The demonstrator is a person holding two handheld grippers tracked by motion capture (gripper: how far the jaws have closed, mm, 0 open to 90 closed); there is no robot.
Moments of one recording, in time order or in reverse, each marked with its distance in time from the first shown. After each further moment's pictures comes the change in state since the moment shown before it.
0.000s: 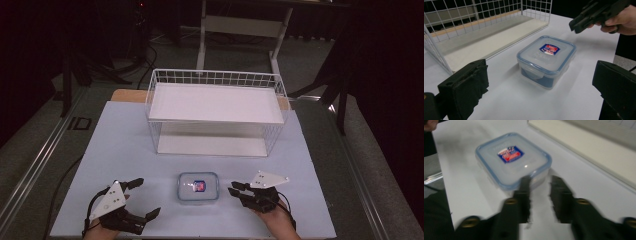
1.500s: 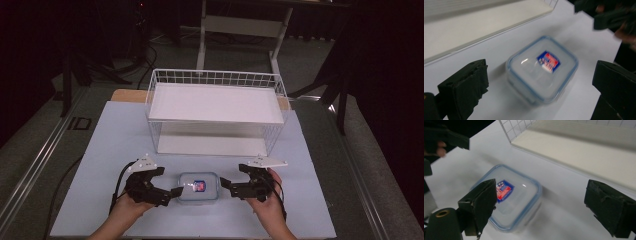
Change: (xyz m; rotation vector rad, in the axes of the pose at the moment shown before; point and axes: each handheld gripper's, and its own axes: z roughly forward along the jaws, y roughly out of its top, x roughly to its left) left arm 0.015 0.053 0.069 0.258 -0.079 -0.318; right arm -0.007 0.039 0.011 -0.008 -0.066 0.283
